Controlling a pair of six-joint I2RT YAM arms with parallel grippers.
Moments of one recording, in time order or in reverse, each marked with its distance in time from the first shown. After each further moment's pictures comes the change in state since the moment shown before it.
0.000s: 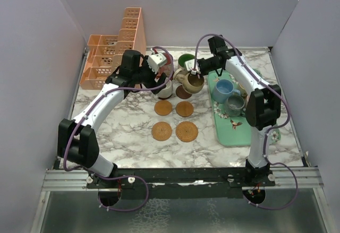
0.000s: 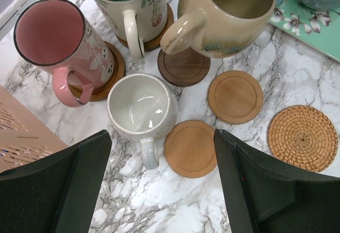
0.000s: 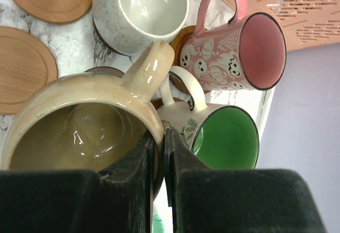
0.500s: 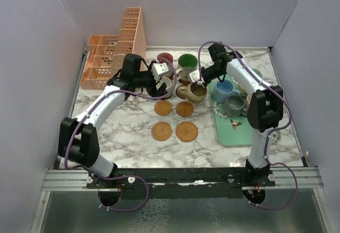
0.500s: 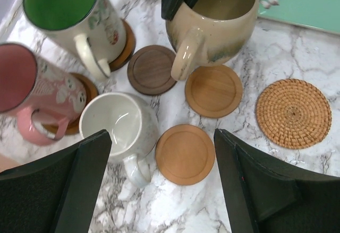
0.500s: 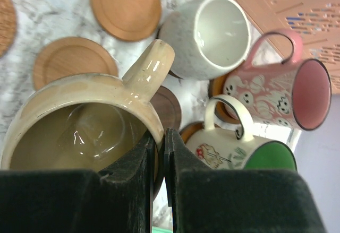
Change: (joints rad) left arm 0.000 0.002 -0.065 0.031 0.172 0.196; right arm 0.000 -0.013 -0.046 -0.177 -0.066 -0.237
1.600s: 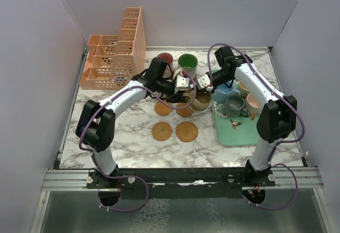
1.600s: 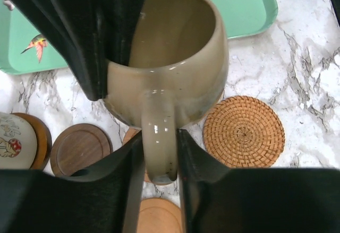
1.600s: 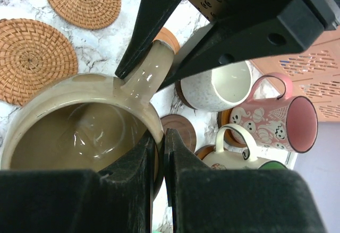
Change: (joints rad) left arm -0.185 0.239 0.146 -0.072 0.272 0.254; right arm 0.000 -0.211 -0.170 -0.131 -0.120 -0.068
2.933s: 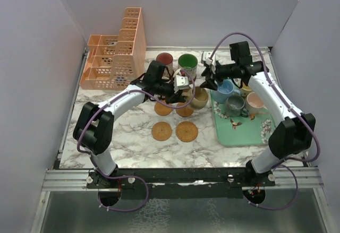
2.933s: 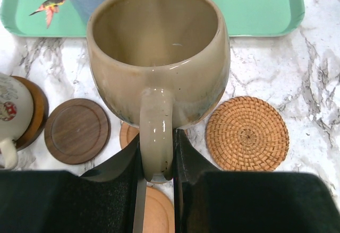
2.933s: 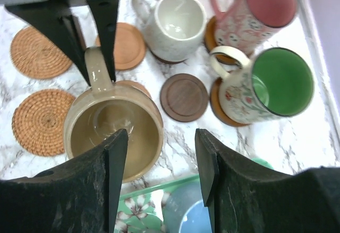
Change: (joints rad) left arm -0.002 -0.034 -0.095 0.116 -0.096 -0.162; right arm -0.046 -0.204 -0.162 0.396 0.147 0.943
